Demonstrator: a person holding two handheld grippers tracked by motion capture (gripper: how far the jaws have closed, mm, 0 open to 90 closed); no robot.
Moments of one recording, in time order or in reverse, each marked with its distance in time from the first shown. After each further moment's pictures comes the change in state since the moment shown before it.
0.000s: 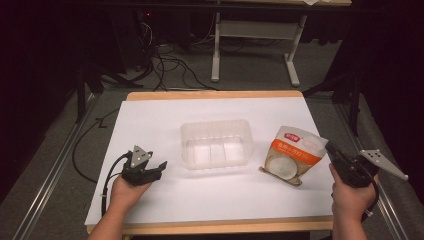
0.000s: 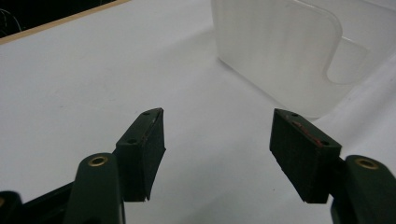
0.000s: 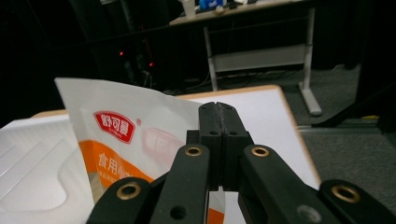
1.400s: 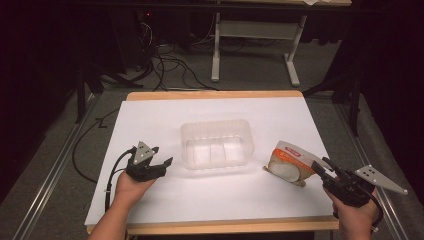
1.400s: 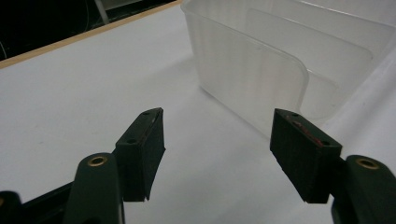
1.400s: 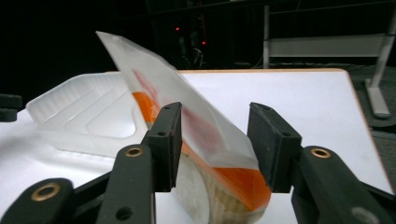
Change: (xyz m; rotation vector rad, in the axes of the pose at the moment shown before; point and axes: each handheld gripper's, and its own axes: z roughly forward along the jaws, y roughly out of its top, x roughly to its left) left arm -0.004 0.014 0.004 -0.064 -0.052 0.027; right arm 0.008 -0.027 -0.025 0.089 0.251 -0.085
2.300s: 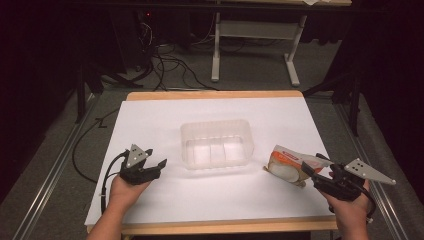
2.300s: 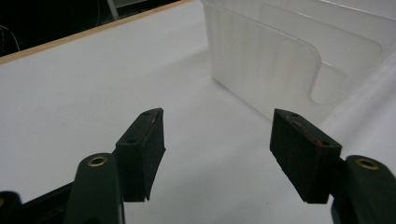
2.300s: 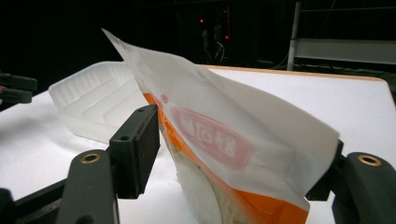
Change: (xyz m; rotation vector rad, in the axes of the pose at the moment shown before) left arm 0.005 -0.009 -0.012 0.001 0.029 -0.028; right arm 0.004 0.005 0.018 0.031 0.091 -0.064
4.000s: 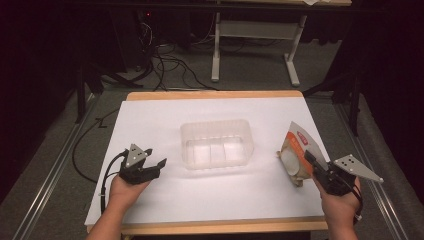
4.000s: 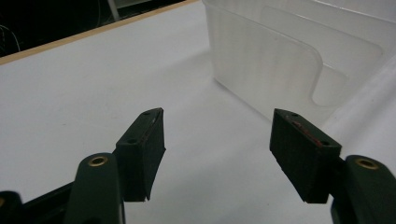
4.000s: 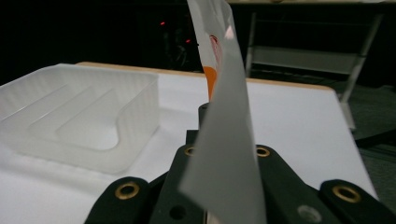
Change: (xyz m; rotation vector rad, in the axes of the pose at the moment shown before) left arm 0.001 0.000 -0.002 -0.013 0.001 -0.005; right arm 0.017 0.008 0.017 -0.021 -0.194 -0.042
